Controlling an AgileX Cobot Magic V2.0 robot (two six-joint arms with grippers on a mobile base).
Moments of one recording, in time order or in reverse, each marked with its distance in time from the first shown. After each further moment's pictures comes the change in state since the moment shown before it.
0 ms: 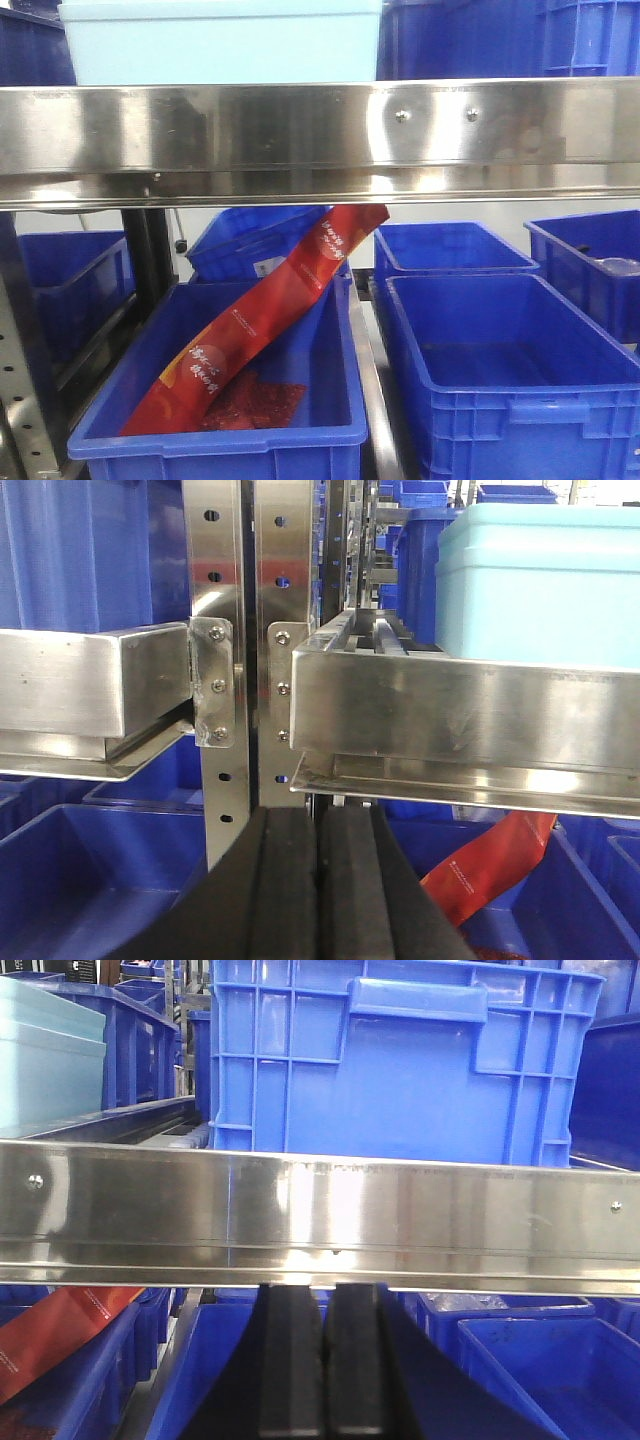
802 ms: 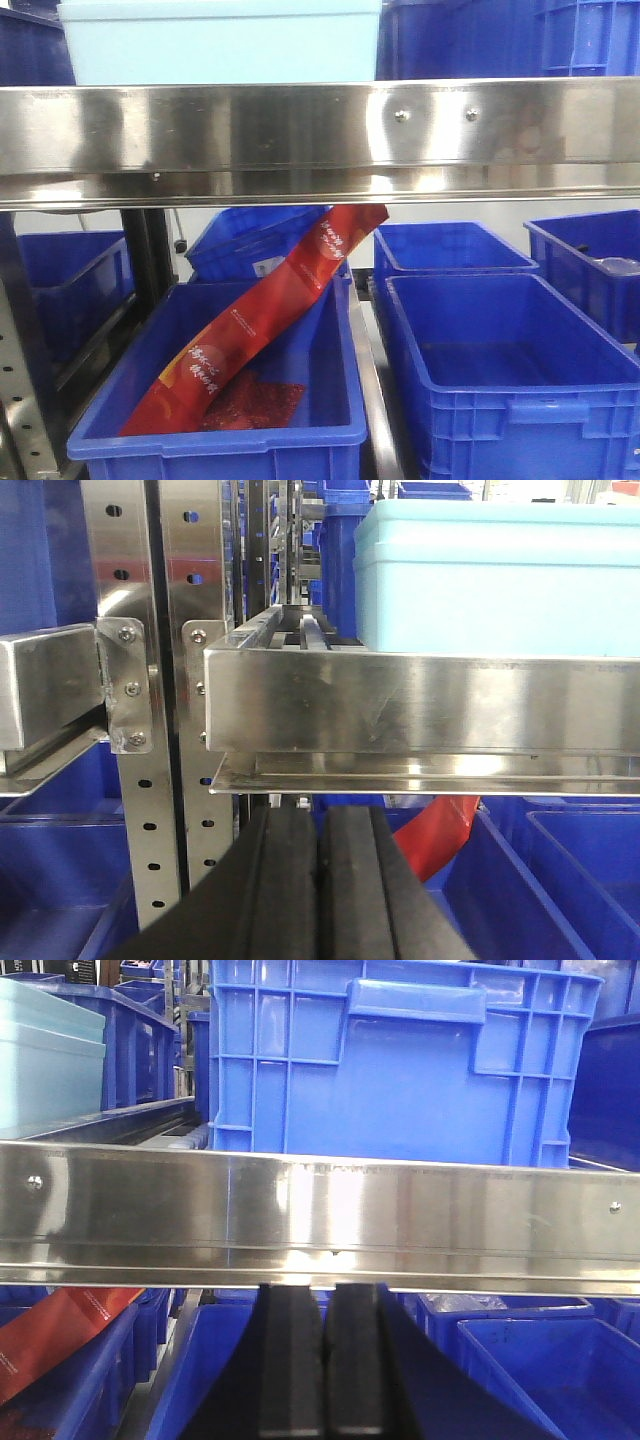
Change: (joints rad) left arm -0.137 0.000 0.000 0.000 0.000 0.000; right arm 0.000 -0.002 0.000 0.000 0.000 0.000
